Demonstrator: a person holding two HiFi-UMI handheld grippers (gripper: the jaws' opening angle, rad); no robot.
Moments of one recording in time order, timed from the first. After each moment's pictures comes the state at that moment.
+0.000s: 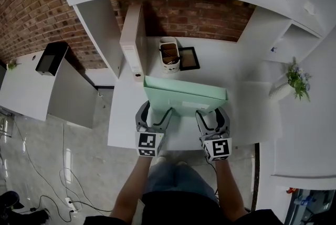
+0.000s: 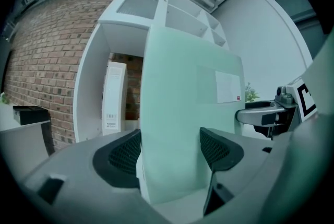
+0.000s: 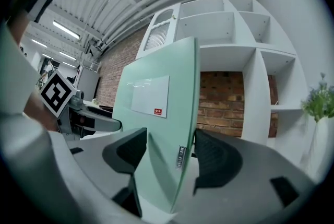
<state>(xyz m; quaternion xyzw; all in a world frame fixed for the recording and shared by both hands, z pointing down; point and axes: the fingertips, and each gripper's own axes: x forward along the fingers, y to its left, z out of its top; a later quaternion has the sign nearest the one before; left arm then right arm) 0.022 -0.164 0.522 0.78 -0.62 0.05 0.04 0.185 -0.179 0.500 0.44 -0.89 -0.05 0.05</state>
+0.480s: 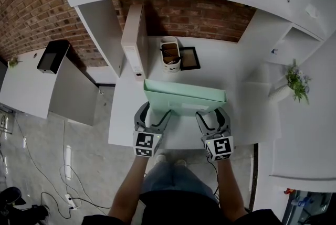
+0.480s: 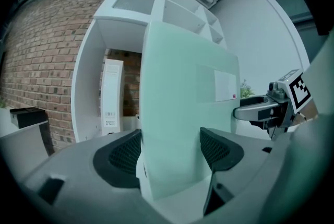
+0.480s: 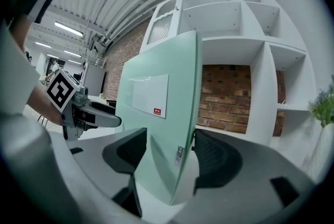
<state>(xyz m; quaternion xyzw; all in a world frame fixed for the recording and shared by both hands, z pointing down) 0.022 -0.157 0.523 0.79 -0.60 0.08 0.06 0.187 -0.179 0.501 0.41 -0.91 -0.03 0.10</state>
